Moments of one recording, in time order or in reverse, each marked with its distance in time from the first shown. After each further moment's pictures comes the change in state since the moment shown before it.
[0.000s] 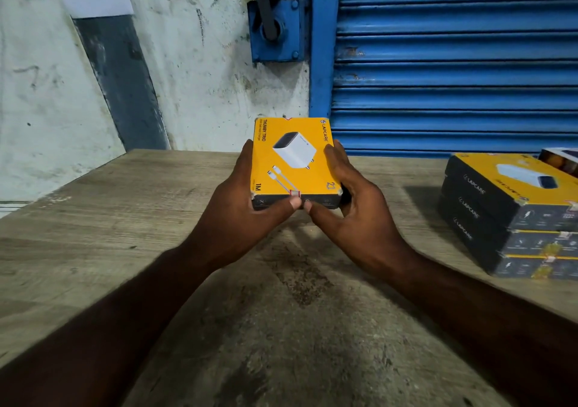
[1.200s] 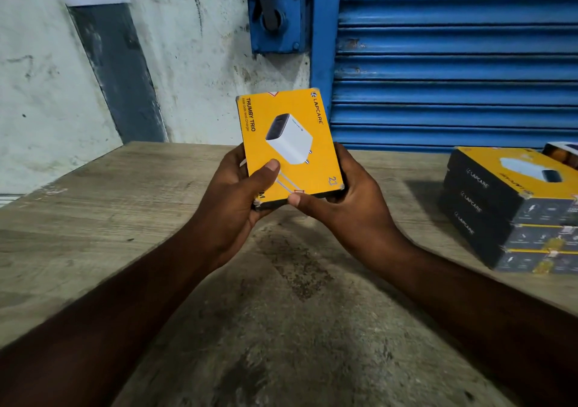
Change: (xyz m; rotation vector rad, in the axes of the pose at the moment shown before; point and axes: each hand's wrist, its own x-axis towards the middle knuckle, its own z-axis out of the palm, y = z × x) left_hand 0.006 0.006 0.005 -0.798 0.122 -0.401; right_hand -0.001 -0.012 0.003 0.174 0.023 0.126
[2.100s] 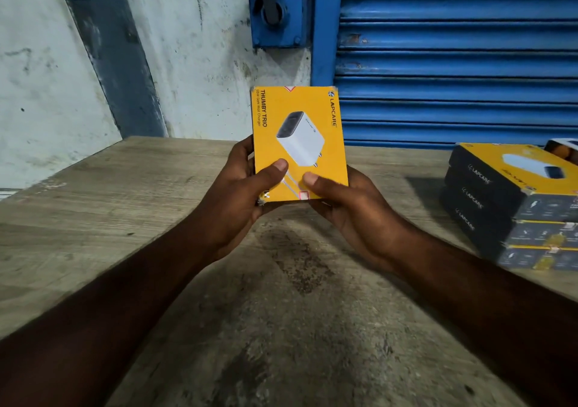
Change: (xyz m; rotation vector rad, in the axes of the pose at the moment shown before) left_hand -0.002 0.000 0.002 0.100 -0.069 -0.015; right_hand 0.004 0.003 -0.003 0.430 -0.157 0.264
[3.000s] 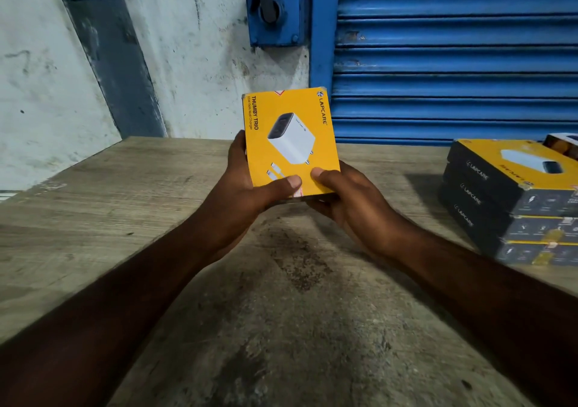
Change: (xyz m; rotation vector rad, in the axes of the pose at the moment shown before) left_hand 0.002 -0.009 -0.005 0.179 -0.070 0.085; right_hand 0.008 0.006 -0.008 -0.123 0.046 0.064
